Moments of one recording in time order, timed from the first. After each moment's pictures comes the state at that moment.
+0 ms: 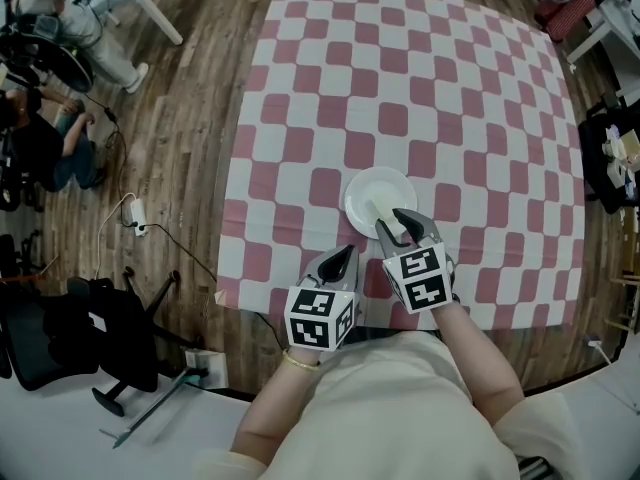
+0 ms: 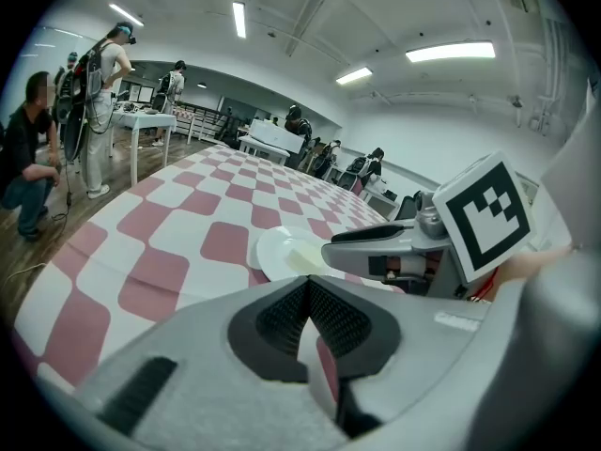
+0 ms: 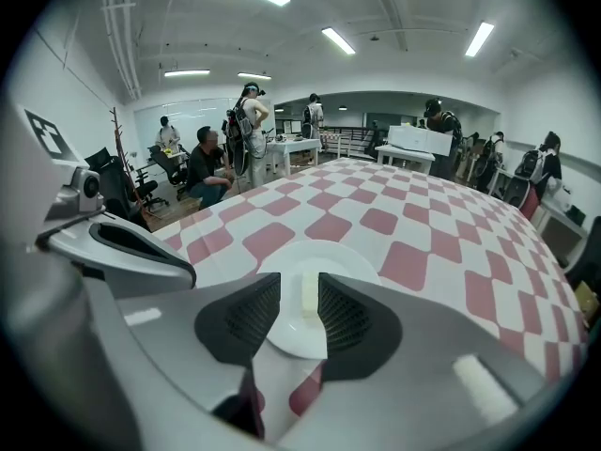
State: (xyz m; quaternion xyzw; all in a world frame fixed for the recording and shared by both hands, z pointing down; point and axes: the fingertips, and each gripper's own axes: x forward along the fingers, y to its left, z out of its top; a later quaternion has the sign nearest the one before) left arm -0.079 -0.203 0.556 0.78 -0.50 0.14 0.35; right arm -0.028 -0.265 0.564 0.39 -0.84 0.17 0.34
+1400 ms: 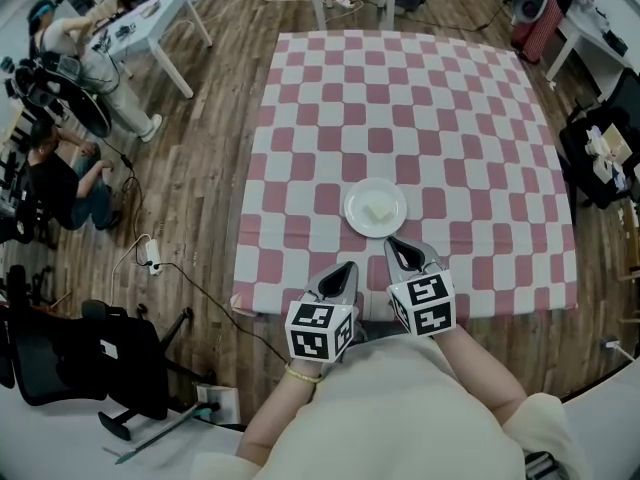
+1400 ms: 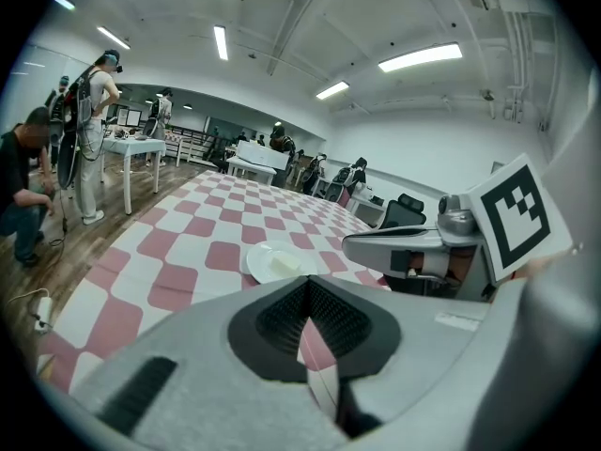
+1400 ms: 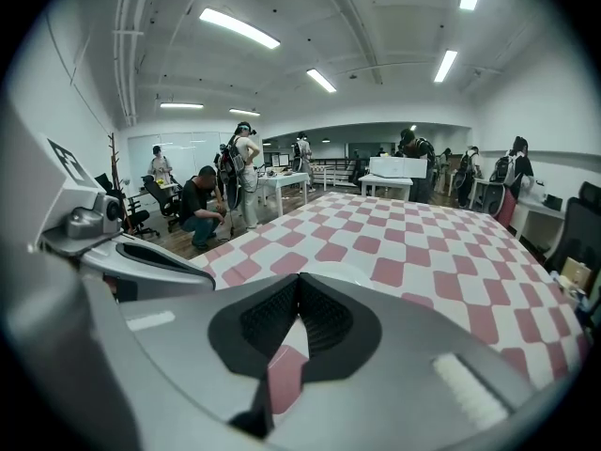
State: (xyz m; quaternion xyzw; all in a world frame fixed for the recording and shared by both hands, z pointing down) left arm -0.076 -0.137 0.499 0.81 -0.49 0.13 0.29; right arm -0.014 -0.181 0.485 0.44 -0.85 0.15 0.24
